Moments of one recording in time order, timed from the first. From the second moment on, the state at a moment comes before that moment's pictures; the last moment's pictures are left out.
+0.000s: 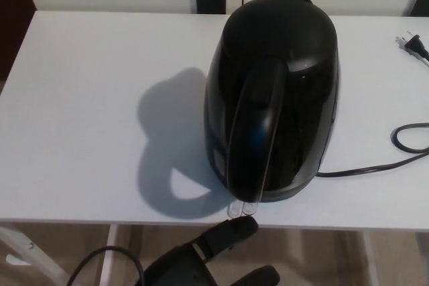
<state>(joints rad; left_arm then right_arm) 0.13 0.68 -0.71 -0.31 1.38 -0.22 0.13 0.07 -0.41 0.17 0.91 -0.23 -0.30 0.16</state>
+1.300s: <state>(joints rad) 0.09 0.64 -0.69 -0.22 1.36 -0.24 0.12 0.07 -0.41 0.17 0.94 -0.23 -0.31 0.17</state>
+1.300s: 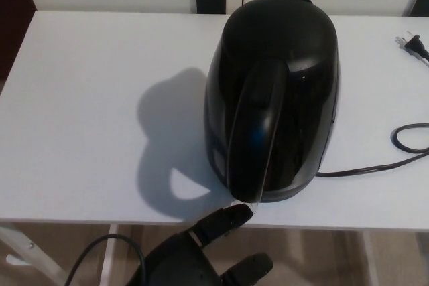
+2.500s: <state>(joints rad) 0.46 0.84 -0.70 -0.36 1.23 -0.32 0.12 0.06 -0.42 0.18 0.94 -0.24 -0.31 0.17</state>
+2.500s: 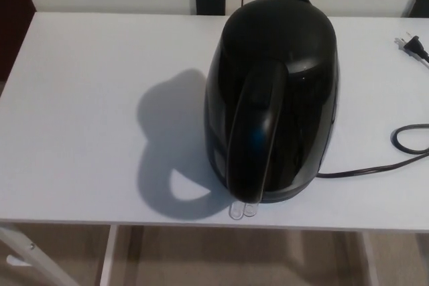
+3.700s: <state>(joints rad) 0.06 0.51 -0.12 0.91 0.72 -0.35 -0.02 0.06 -0.41 0.19 0.95 -0.24 -0.31 0.17</state>
